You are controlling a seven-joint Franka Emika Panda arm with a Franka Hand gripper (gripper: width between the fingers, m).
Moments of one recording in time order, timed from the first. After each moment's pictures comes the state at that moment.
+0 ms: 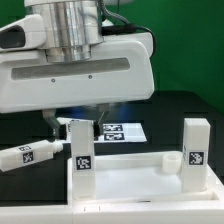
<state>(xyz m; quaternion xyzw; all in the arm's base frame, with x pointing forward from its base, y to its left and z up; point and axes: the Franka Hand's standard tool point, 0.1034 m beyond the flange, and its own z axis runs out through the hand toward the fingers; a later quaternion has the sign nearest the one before) 0.636 -0.053 0.118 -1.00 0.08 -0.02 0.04</state>
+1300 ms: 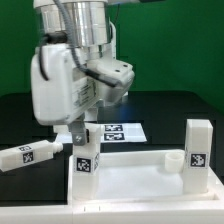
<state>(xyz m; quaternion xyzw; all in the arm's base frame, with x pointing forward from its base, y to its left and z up) 0.637 -0.045 0.116 -0.57 0.82 0.00 0.06</state>
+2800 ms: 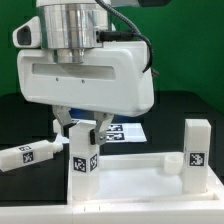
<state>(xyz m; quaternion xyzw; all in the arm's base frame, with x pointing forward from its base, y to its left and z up) 0.638 -0.048 0.115 -0.93 0.38 -0.03 0.03</state>
